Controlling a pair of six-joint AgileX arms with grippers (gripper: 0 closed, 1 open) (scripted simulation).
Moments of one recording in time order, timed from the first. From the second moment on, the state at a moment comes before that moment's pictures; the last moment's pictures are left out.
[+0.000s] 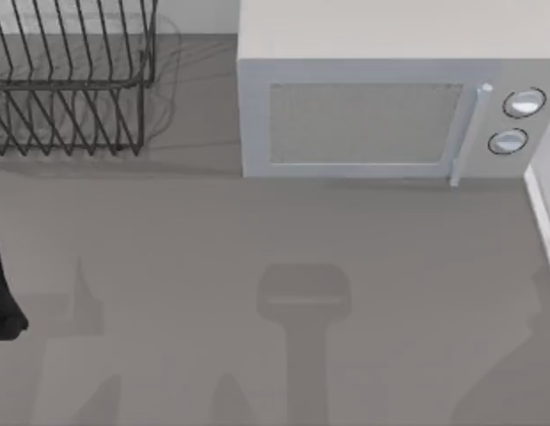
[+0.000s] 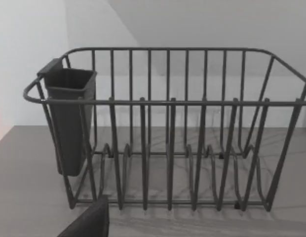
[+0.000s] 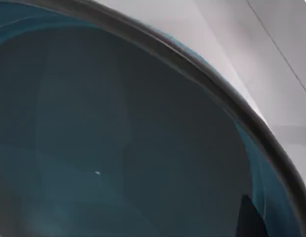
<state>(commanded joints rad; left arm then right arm) 0.00 0.00 0.00 0.00 0.00 0.00 -0.47 1.73 0.96 -0.20 -0.18 0.13</state>
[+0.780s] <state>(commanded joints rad) 0.00 0.00 0.00 0.00 0.00 0.00 -0.53 1.50 0.60 0.89 -0.49 0.02</state>
